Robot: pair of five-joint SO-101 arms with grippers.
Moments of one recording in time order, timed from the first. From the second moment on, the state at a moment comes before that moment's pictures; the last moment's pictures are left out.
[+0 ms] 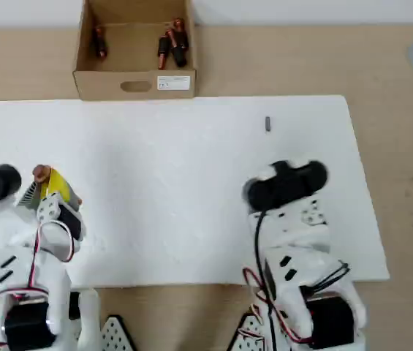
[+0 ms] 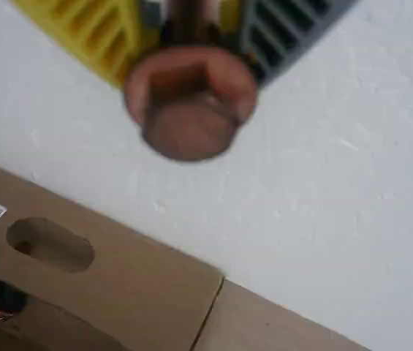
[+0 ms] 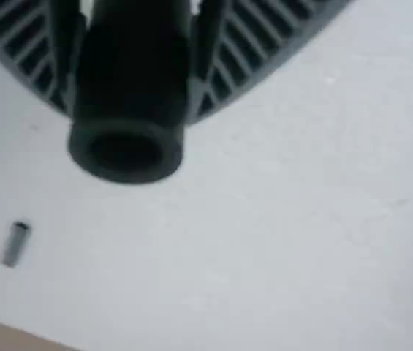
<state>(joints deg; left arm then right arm) -12.0 -102.7 65.8 62.4 10.6 -14.1 -99.3 65.7 69.8 0.1</state>
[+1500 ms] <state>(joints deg) 23.4 -104.2 61.7 53.0 29.8 -45.1 -103.6 74.9 58.2 11.4</state>
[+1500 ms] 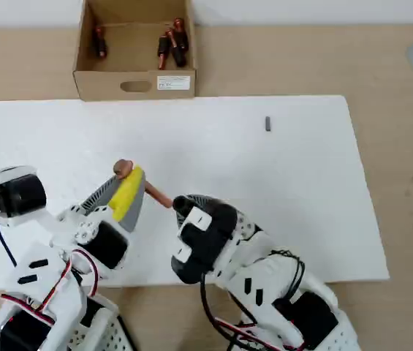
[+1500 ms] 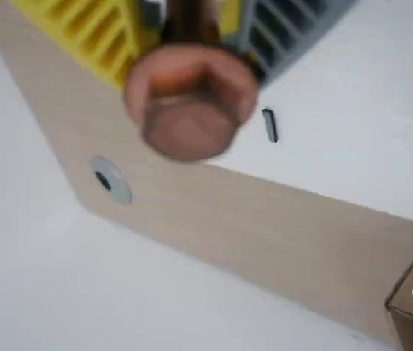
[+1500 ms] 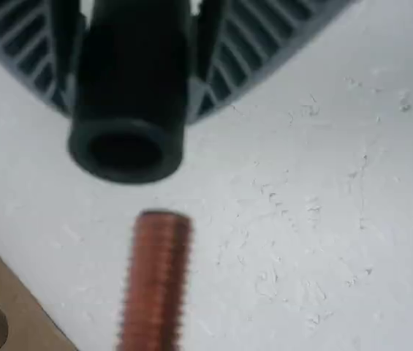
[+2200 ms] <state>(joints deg) 23.4 -104.0 63.8 50.3 30.0 -46.8 -103.6 74.9 58.0 11.5</state>
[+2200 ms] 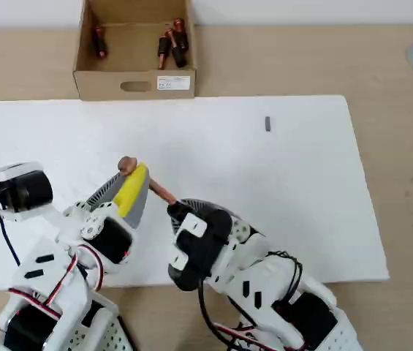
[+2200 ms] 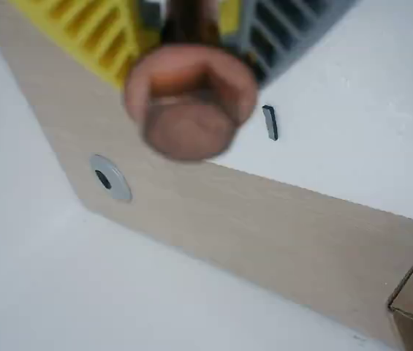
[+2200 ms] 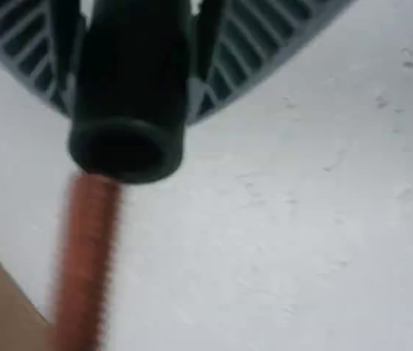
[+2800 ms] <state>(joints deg) 27.3 -104.2 63.7 51.0 30.0 -46.4 -103.6 74.9 58.0 11.6</state>
